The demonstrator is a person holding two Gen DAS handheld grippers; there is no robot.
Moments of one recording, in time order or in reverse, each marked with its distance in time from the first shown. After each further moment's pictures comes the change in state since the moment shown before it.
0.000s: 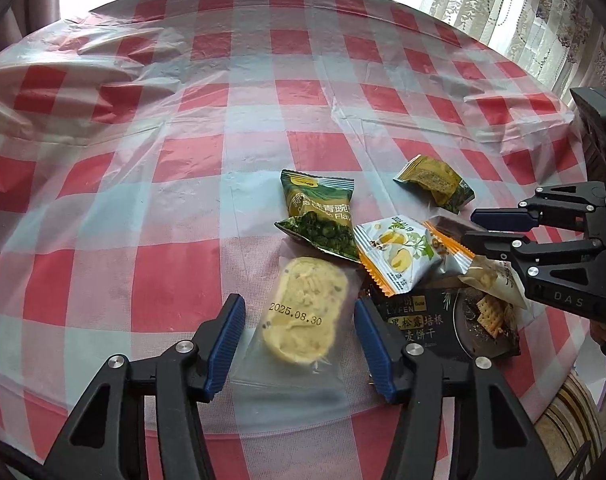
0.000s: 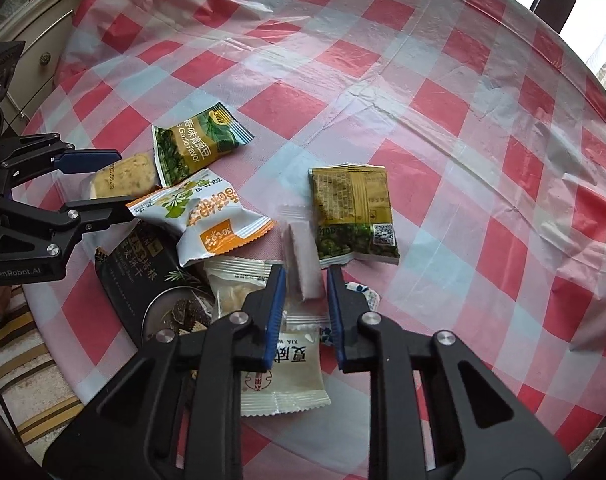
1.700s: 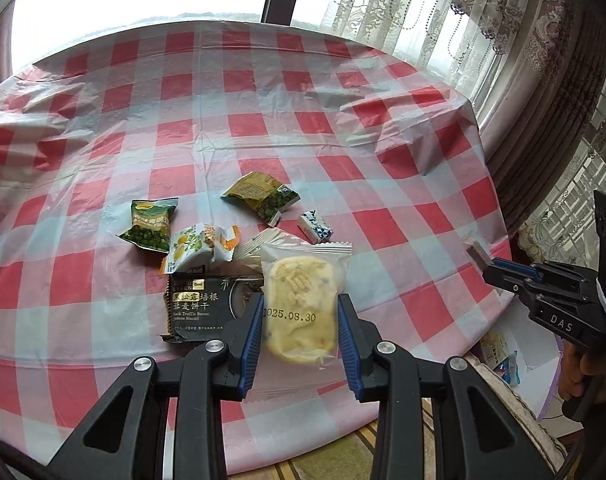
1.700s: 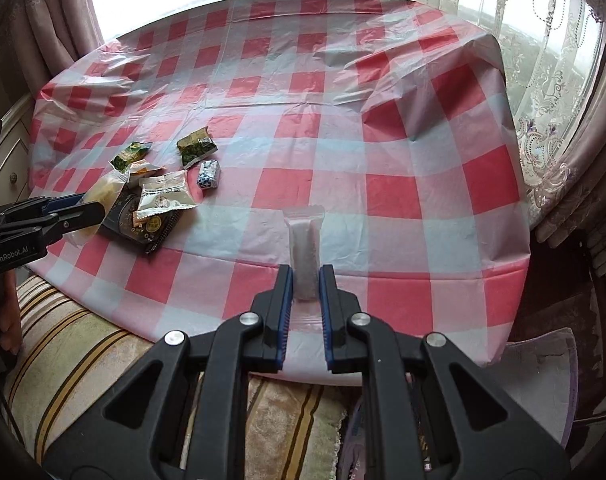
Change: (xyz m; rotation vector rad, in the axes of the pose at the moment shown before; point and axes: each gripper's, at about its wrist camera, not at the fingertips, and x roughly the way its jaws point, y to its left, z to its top) left arm -0.065 -0.123 -0.025 0.106 -0.071 -0.183; right arm -0.138 -0.065 -0.190 0.521 -0.168 -0.165
